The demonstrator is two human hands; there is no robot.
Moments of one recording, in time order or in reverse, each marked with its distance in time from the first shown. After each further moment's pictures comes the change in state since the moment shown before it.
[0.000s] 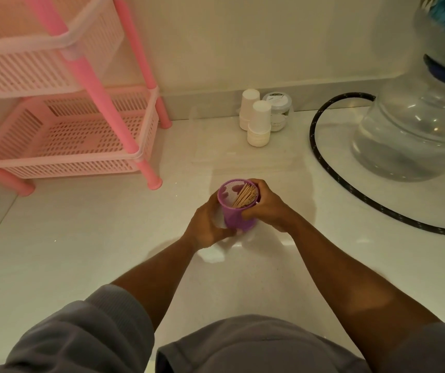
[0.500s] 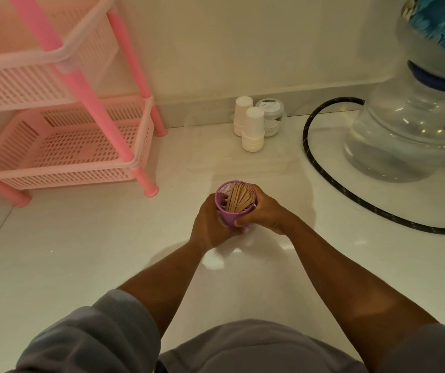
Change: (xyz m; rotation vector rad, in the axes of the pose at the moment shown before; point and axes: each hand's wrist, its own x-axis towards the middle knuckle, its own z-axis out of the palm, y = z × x) left_hand 0.013 0.014 0.020 0.074 0.164 -0.013; right_hand -0.002 0.000 -0.005 0.001 -0.062 -0.001
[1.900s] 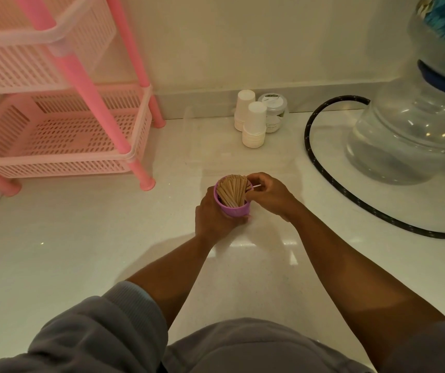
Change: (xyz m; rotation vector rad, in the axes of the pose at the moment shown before) left_hand 0.010 0.011 0.015 0.116 0.174 -0.126; right_hand 0.016 -0.015 -0.020 -0.216 0.219 -0.030
